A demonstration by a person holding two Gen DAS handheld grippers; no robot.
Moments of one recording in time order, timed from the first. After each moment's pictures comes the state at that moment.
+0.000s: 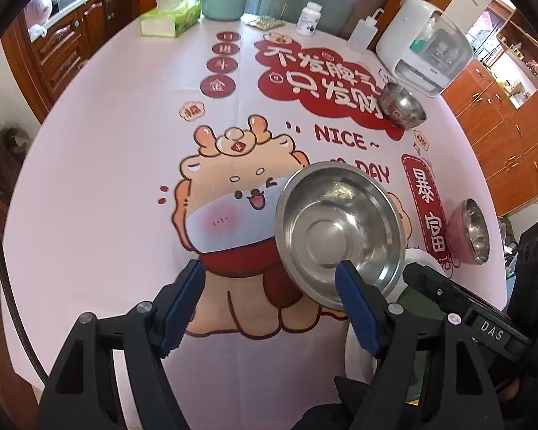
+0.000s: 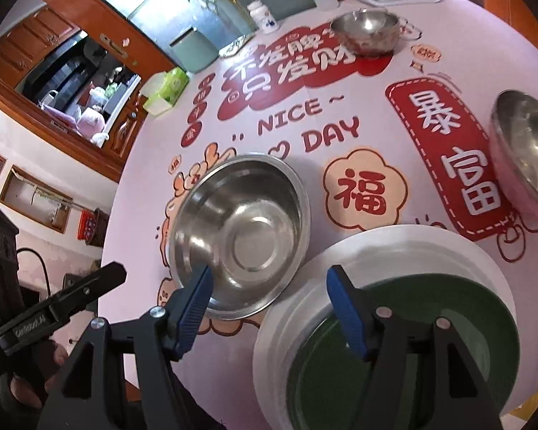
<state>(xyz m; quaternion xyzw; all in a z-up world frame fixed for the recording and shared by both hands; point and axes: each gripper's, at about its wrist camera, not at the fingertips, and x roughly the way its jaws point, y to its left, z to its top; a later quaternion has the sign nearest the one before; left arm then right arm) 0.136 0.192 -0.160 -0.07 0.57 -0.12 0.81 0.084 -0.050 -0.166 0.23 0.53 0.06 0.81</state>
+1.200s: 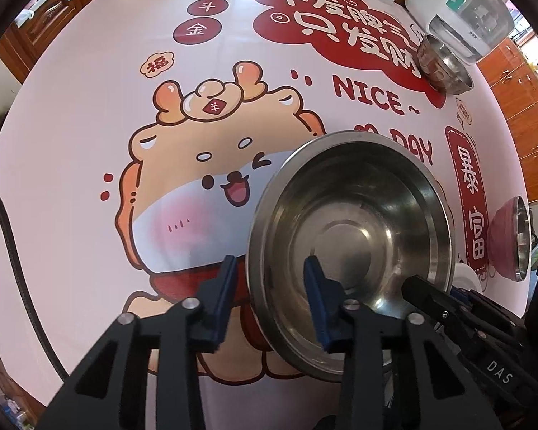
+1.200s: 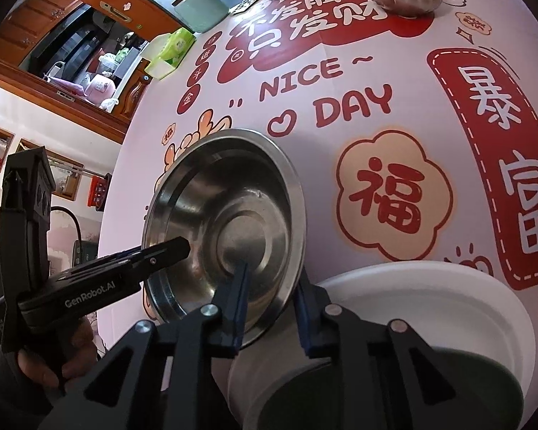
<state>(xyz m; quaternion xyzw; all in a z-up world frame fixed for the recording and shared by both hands) 0.188 0.144 -0.227 -0.05 0.64 -0.08 0.76 0.124 -0.056 -0.210 0.23 0.58 0.13 0.77</state>
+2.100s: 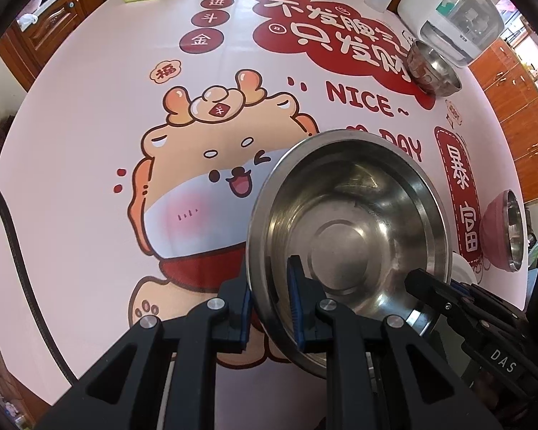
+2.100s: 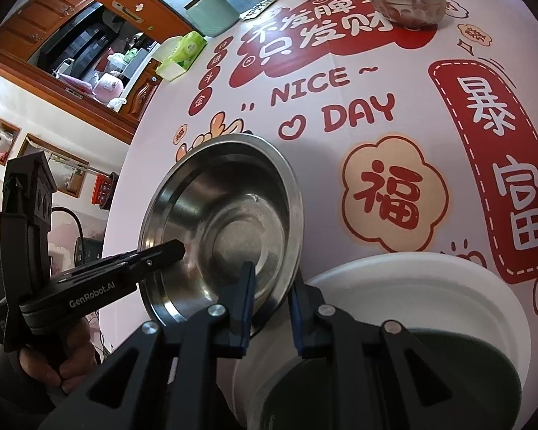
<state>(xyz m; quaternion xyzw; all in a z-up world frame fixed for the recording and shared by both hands) 0.171 0.152 -0.212 -0.05 0.62 -0.09 0.78 0.113 -0.054 -0.197 0.22 0.56 0.14 0.79</state>
